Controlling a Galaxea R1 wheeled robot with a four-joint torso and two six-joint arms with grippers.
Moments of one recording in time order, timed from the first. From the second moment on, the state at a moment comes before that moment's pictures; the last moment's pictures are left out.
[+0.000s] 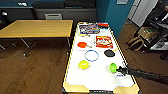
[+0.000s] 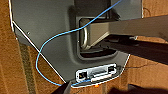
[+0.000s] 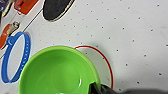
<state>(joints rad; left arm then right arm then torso) 1.41 3.00 -2.59 -0.19 -0.06 0.23 -0.40 2.49 -2.09 -0.06 -0.15 0.77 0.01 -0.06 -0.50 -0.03</state>
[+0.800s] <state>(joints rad) 1.40 3.00 -2.59 -0.19 -0.06 0.23 -0.10 2.10 -1.69 -0.05 -0.23 0.79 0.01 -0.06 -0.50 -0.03</state>
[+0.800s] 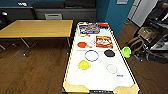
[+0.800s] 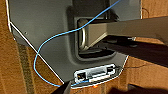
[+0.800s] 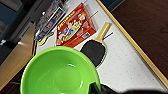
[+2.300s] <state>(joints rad) 1.37 2.84 -2.24 -0.19 -0.08 0.24 -0.66 1.64 -1.33 -0.16 -0.23 0.76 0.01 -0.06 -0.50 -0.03</state>
